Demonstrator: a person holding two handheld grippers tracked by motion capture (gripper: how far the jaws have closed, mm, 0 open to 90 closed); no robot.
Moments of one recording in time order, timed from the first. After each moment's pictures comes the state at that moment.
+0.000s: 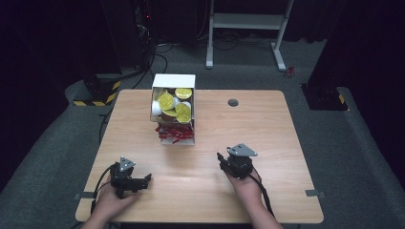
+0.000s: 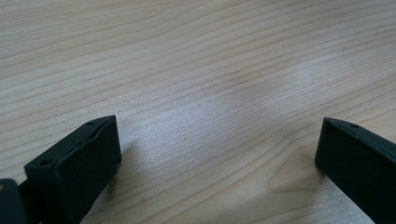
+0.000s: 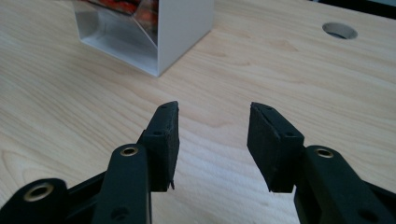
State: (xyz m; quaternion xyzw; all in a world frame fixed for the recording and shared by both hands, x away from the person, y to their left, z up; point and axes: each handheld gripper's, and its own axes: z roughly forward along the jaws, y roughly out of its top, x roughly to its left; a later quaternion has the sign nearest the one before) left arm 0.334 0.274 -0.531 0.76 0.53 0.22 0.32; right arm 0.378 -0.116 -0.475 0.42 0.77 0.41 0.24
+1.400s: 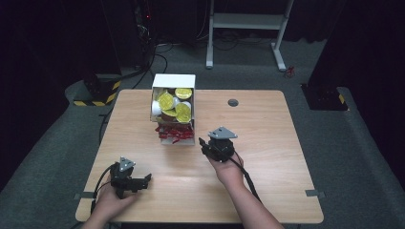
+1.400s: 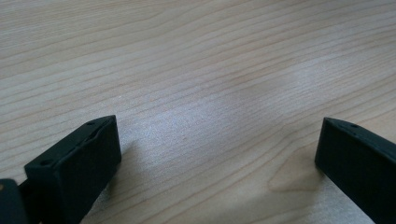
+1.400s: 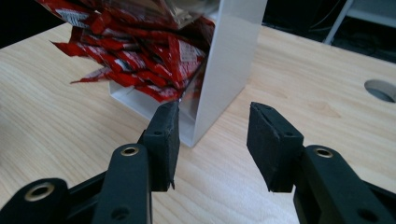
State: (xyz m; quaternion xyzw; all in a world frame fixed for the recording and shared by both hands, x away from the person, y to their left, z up) left arm 0.334 0.274 -0.531 0.76 0.53 0.22 0.32; right arm 0.415 -0.059 -0.448 0.39 0.78 0.44 0.23
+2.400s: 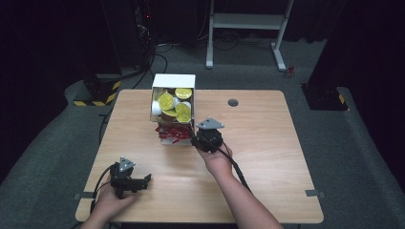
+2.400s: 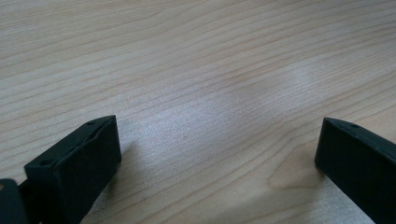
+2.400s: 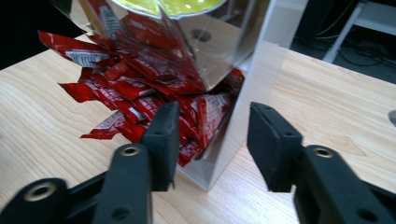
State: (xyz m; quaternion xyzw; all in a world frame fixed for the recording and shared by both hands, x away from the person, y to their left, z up) left arm 0.333 0.275 -0.531 0.76 0.52 0.22 0.32; right arm 0.439 -0.024 -0.437 0.38 0.78 0.44 0.23
